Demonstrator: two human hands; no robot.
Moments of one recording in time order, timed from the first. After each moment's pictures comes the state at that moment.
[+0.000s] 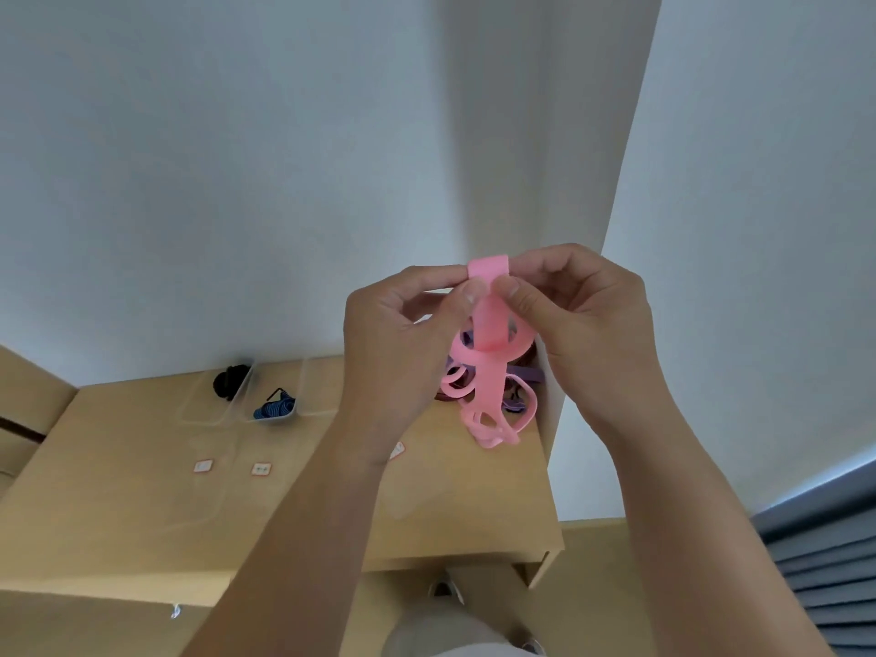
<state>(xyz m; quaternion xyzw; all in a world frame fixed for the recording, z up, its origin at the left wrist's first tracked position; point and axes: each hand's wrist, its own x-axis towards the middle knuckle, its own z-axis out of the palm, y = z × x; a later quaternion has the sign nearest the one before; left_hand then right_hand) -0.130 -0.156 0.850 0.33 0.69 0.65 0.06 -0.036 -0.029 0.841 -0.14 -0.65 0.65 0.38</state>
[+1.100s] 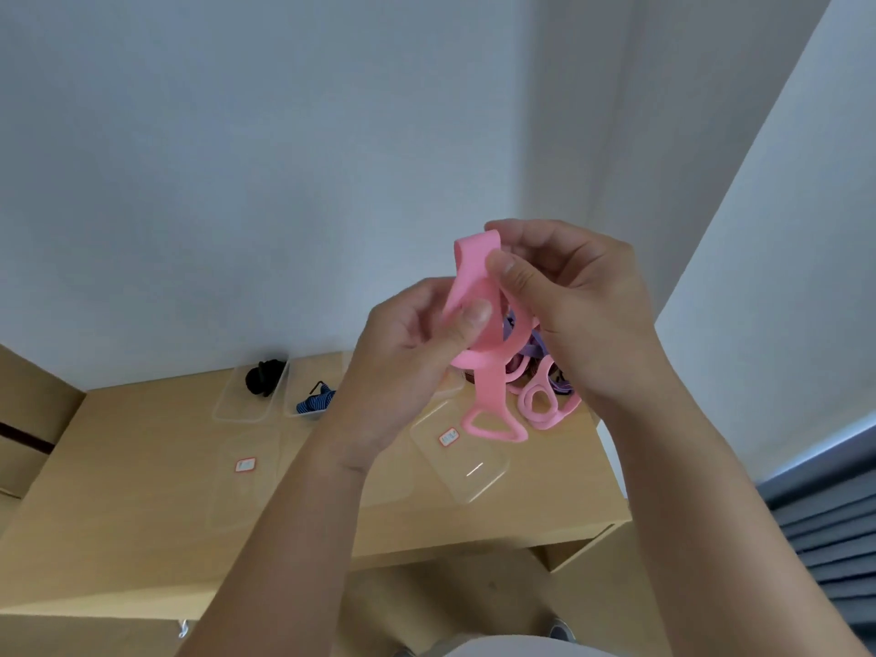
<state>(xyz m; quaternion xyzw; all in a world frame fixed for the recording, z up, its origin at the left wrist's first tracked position) -0.211 -0.277 0.838 0.38 0.63 0.63 0.26 -0.105 -0.145 0.863 -0.13 -0.65 0.66 0.36</state>
